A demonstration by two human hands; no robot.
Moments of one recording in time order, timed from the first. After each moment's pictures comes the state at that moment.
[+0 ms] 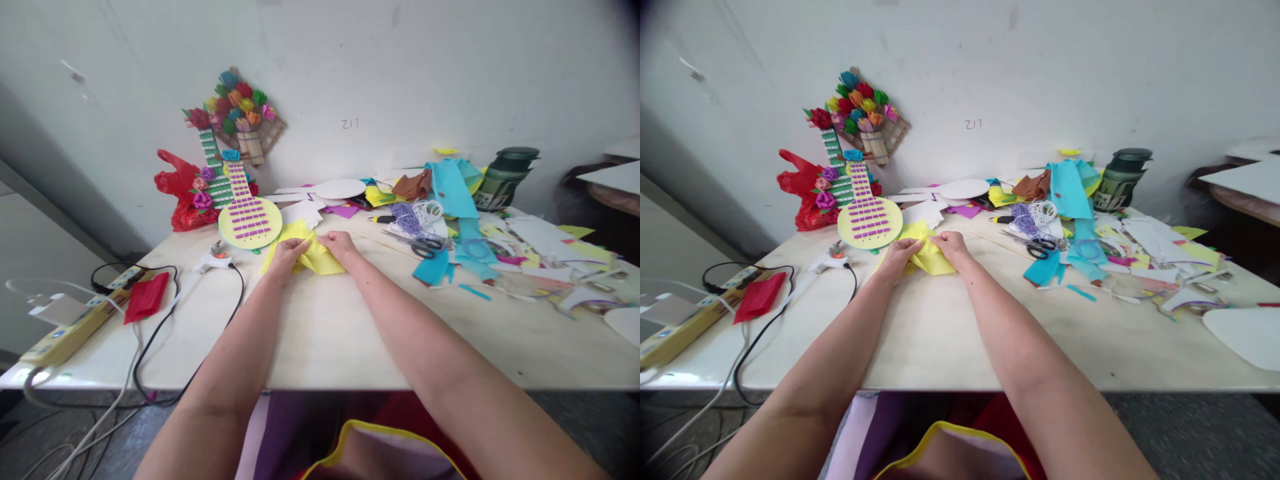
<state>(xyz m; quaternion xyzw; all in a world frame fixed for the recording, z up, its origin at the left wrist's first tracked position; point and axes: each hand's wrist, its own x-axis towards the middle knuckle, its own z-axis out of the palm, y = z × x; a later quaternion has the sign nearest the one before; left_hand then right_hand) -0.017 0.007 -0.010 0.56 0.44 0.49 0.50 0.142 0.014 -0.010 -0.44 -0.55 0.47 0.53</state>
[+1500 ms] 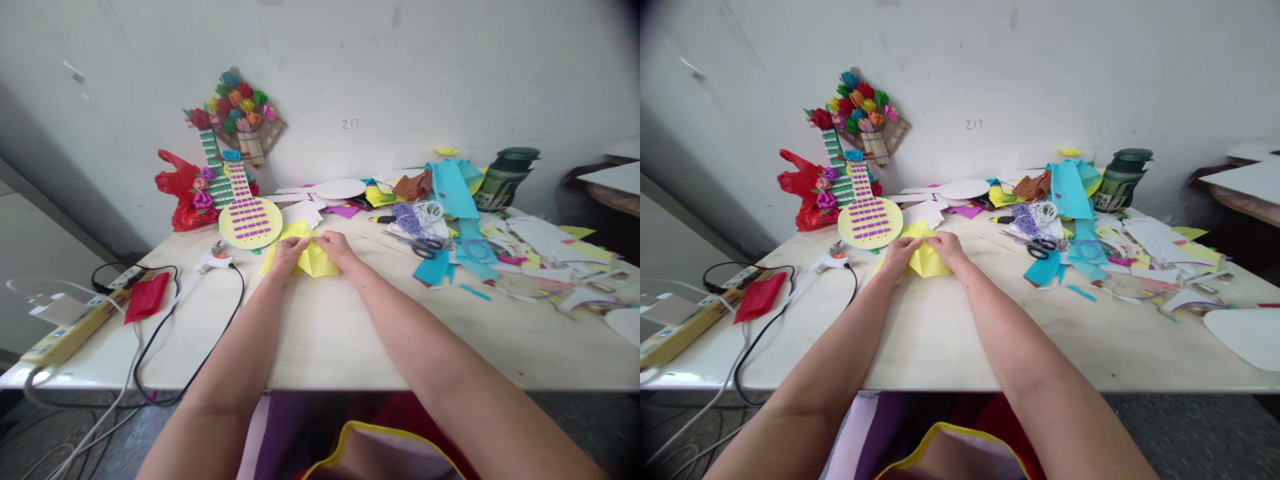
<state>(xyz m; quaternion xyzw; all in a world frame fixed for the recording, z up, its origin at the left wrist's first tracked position) -0.013 0.012 -0.011 0.57 0.48 0.52 0.42 0.135 0.018 -0.011 -0.46 -0.65 0.35 0.50</state>
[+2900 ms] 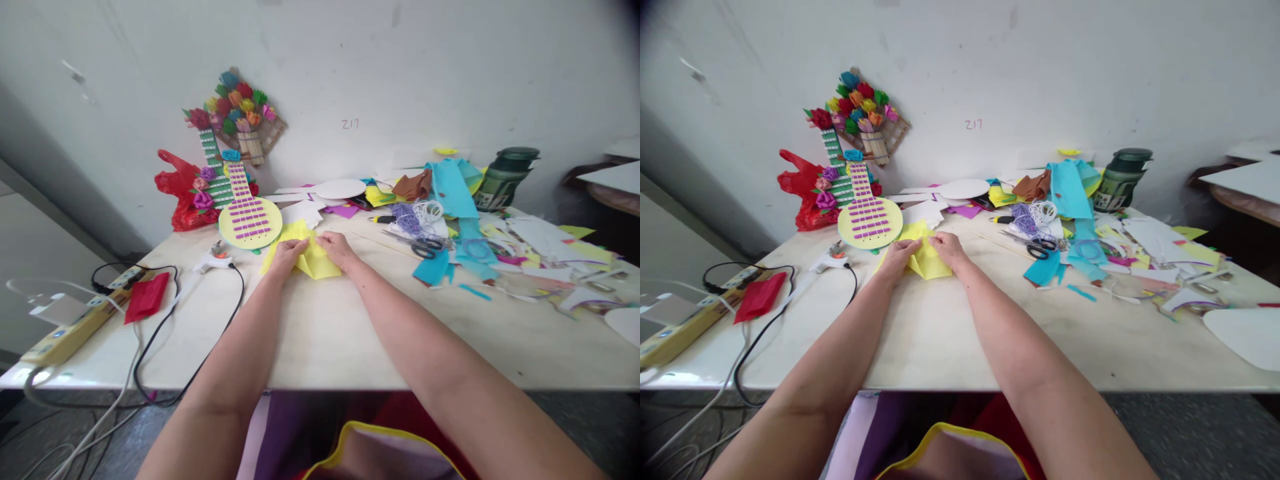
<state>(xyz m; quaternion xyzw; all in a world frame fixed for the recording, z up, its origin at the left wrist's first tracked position) -0.013 0.000 -0.003 0.58 0.48 0.50 0.43 0.138 0.015 -0.010 -0.45 -0.67 0.34 0.49</state>
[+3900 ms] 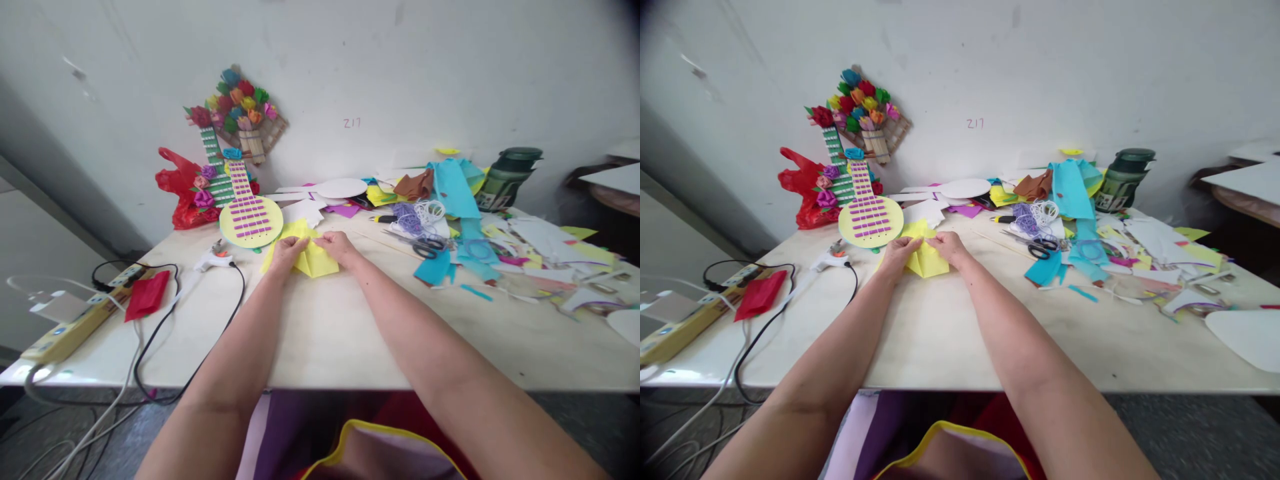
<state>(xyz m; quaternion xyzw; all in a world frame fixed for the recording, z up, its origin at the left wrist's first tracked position) -0.018 0.011 -0.013 0.57 0.48 0.53 0.42 0.140 0.015 -0.009 -0.43 -0.64 0.43 0.47</state>
